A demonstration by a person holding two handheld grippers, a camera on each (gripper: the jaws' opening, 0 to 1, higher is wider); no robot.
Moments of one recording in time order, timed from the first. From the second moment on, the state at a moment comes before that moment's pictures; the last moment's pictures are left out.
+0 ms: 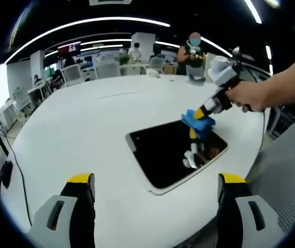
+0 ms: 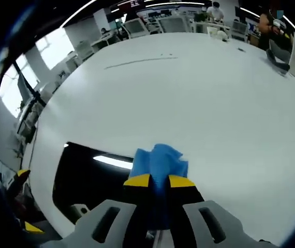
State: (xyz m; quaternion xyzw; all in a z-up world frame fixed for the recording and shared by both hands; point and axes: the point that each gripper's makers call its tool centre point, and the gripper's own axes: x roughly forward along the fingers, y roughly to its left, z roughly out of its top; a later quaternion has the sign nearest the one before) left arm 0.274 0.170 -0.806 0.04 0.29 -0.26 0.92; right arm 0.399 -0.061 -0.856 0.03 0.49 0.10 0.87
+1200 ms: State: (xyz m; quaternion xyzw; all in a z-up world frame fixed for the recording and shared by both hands) left arm 0.272 0.168 -0.806 0.04 0.30 -0.27 0.91; right arm 0.403 -0.006 -0.852 0.04 0.49 0.13 0.86
